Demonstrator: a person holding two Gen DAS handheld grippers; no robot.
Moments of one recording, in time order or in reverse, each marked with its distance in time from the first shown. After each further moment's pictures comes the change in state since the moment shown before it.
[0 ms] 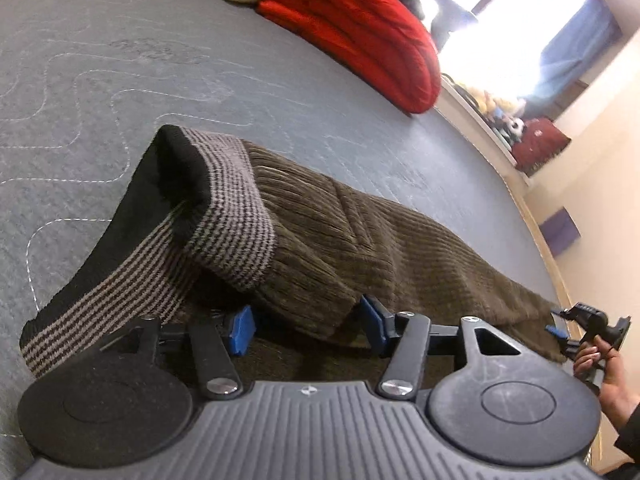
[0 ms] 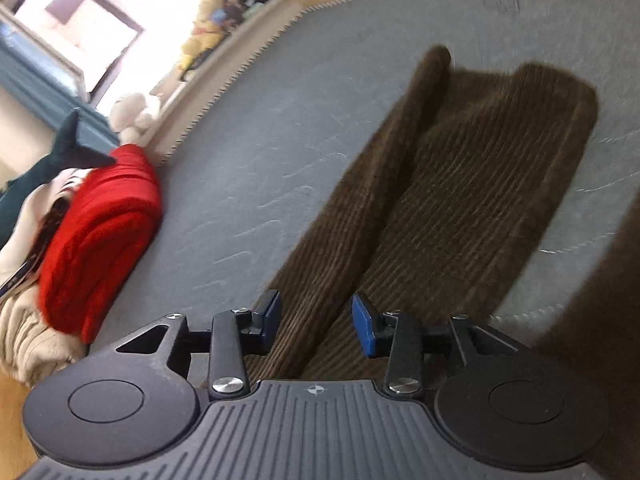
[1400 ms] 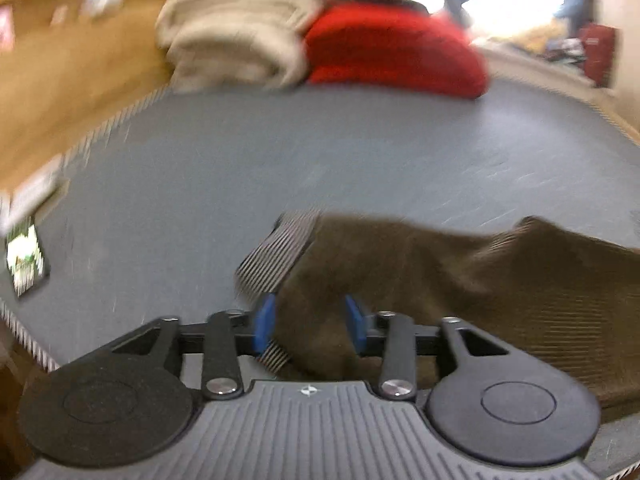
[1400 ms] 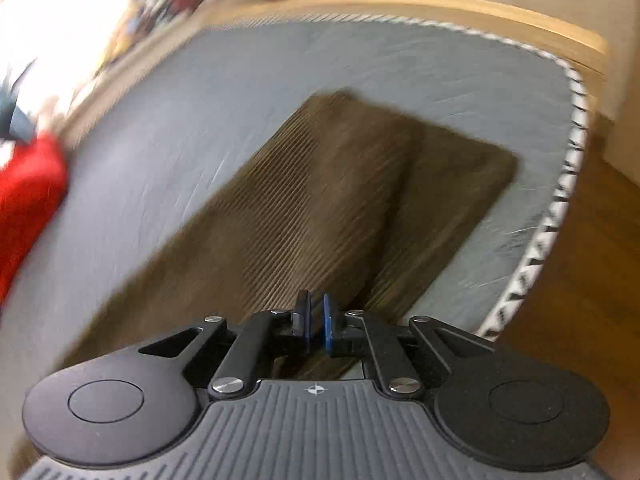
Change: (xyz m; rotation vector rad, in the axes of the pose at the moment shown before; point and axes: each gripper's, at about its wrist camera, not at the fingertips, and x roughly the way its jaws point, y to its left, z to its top) left arm -0.144 -0.078 -0.049 0.446 -0.176 0.486; right arm -0.271 -0.117 -0.089 0.028 -0.076 -0.337
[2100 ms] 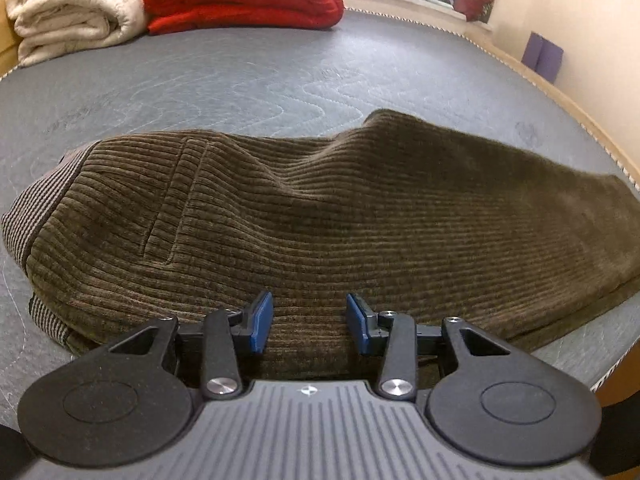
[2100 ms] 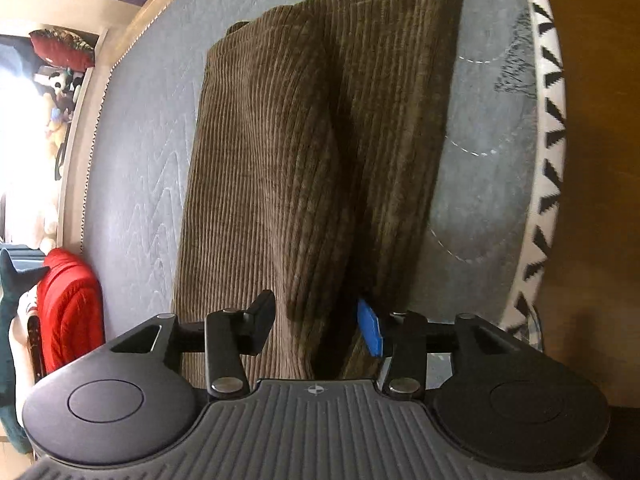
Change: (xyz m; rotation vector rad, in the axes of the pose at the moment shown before) left arm 0.062 -0.056 -0.039 0.134 0.173 -0.397; right arm 0.059 -0.032 -0.001 0.526 0.232 0.135
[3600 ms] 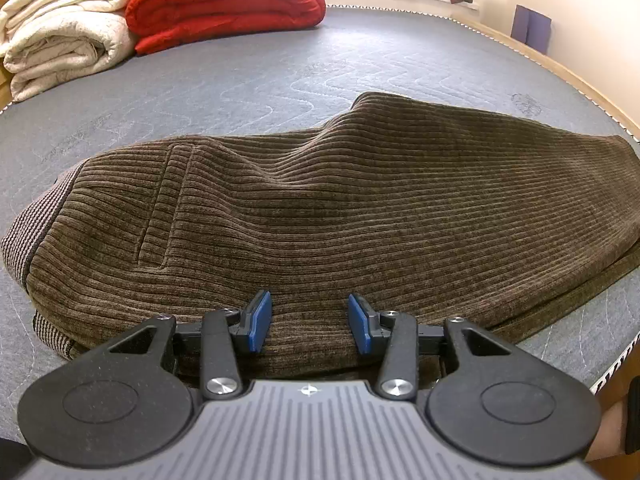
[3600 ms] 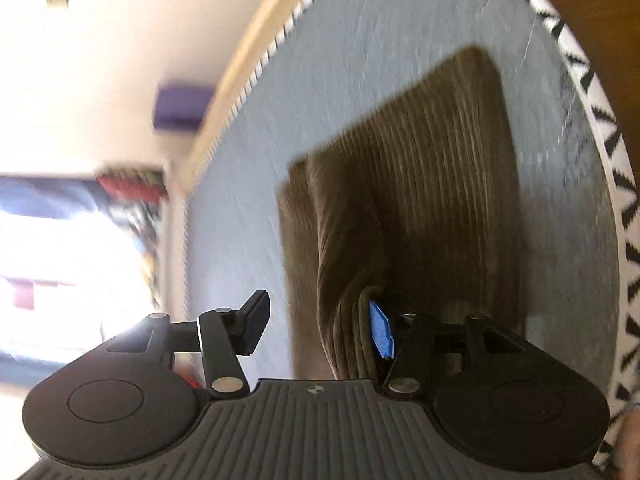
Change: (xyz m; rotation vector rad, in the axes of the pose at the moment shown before) left arm 0.016 -0.019 -0.007 0.102 -0.016 0.047; right arm -0.026 -0.026 0.041 0.238 -0.312 0.353
